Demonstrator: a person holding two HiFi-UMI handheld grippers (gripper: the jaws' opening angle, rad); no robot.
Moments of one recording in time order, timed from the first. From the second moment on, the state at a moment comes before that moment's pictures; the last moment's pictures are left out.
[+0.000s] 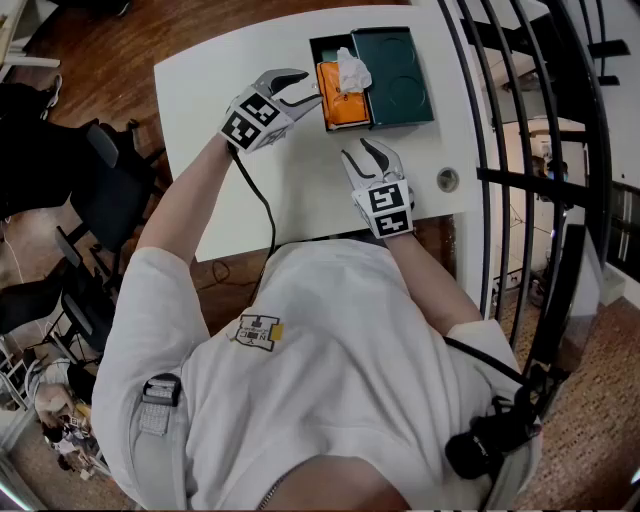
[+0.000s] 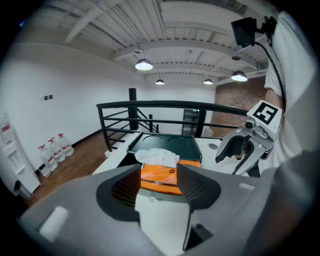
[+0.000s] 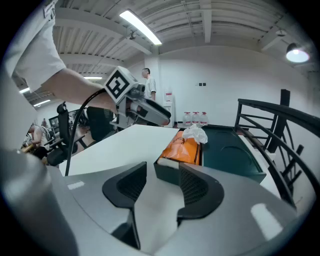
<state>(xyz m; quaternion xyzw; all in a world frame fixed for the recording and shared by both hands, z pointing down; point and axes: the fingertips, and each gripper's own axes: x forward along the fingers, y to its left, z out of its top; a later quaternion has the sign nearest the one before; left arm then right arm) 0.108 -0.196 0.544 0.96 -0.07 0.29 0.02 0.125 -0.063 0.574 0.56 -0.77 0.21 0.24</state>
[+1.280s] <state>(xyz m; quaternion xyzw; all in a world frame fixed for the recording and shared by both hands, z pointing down) 0.161 -0.234 0.613 0.69 0.40 0.58 -0.17 0.154 -0.142 0.589 0.63 -0.66 0.26 0.30</state>
